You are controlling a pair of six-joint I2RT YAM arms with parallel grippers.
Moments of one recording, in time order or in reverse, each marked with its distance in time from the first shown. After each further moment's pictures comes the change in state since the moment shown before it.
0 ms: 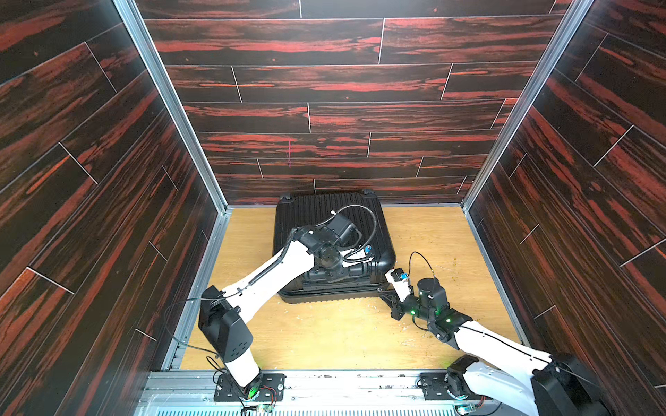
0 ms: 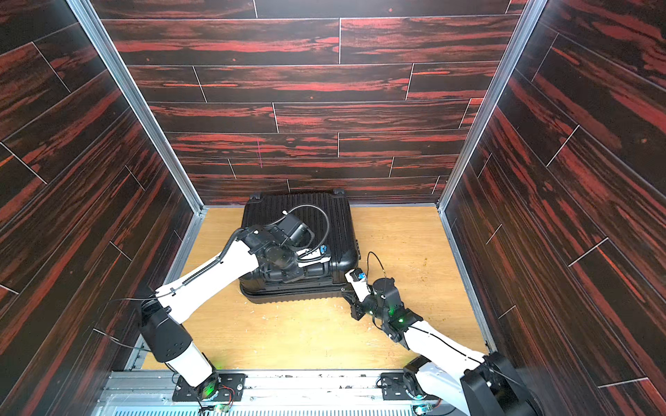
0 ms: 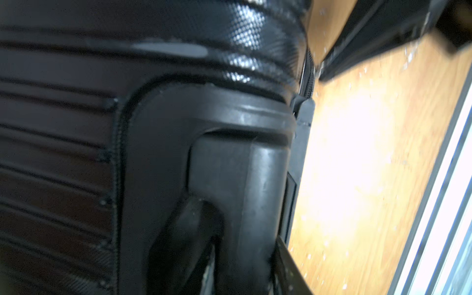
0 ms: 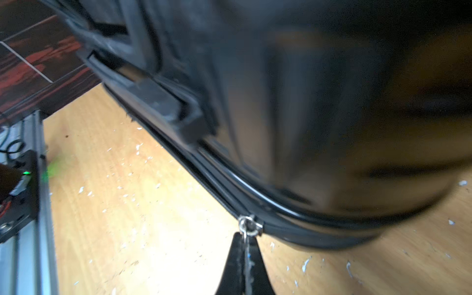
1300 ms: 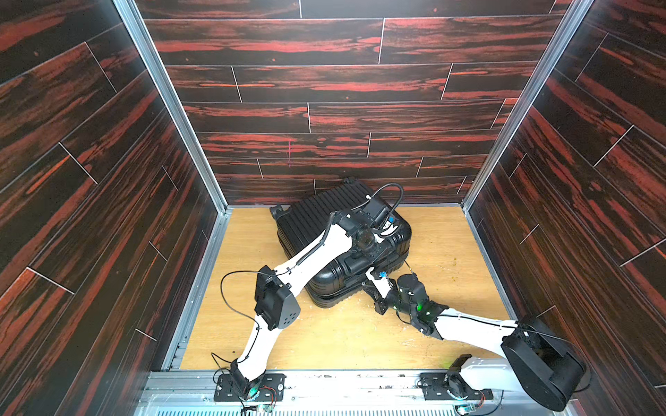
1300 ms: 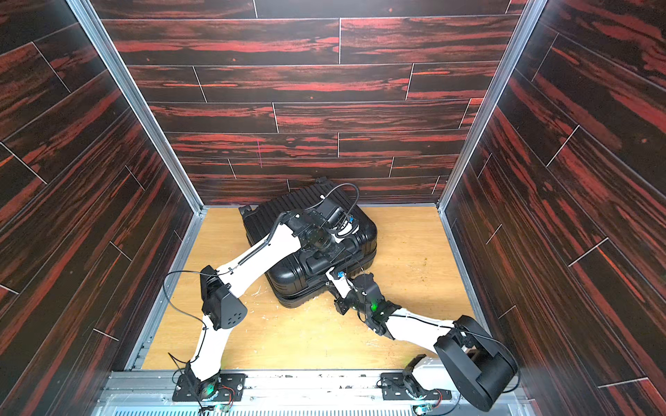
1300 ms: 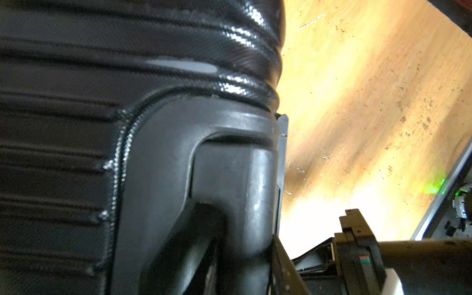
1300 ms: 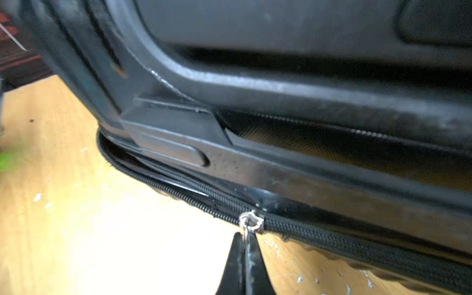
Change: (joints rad) left arm -0.048 0.457 0.608 -0.063 0.036 -0.485; right arm 0.158 0.237 0.109 0.166 0.145 -0.107
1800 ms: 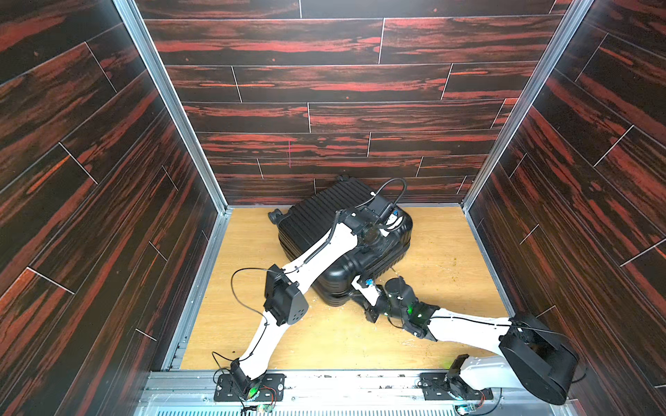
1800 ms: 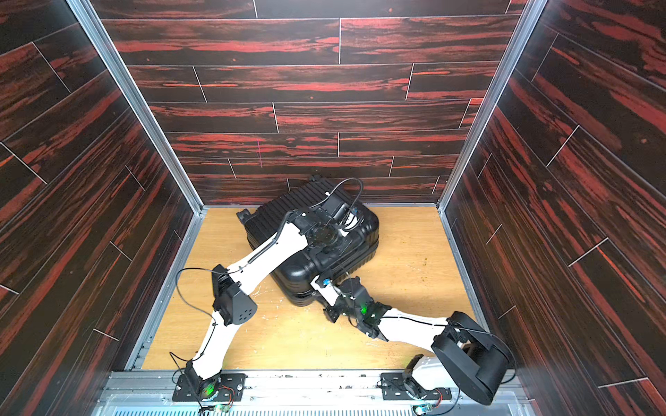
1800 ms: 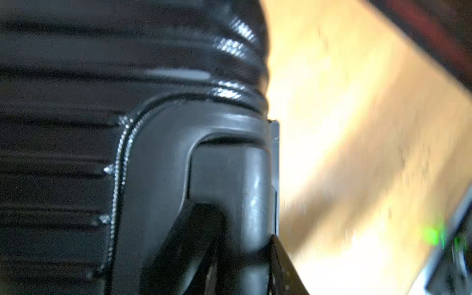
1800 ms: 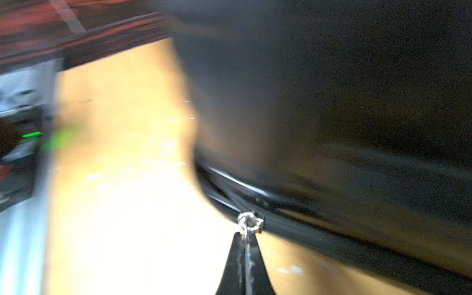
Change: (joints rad) left arm 0.000 0.117 0.146 0.109 -0.024 -0.107; right arm 0.145 0.038 0.055 -0.046 -0.054 -0.008
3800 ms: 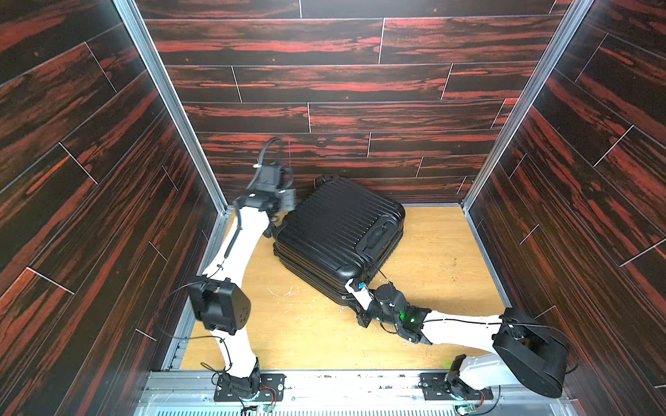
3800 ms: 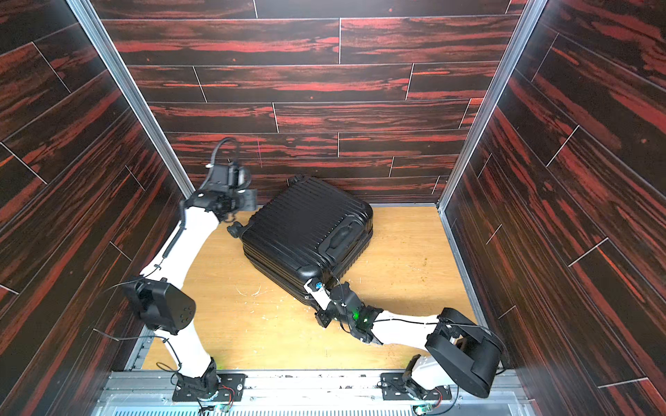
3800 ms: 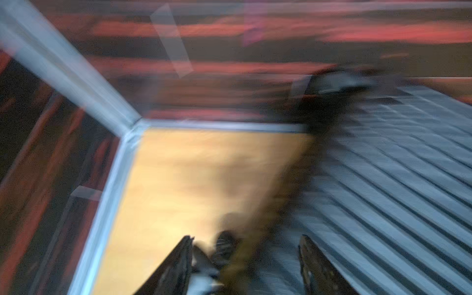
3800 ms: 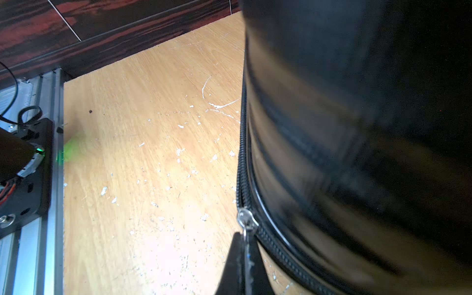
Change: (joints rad) left arm 0.634 -0.463 -0.534 0.278 -0.300 -0.137; right arm 0.083 0.044 0.015 0.029 0.145 0.104
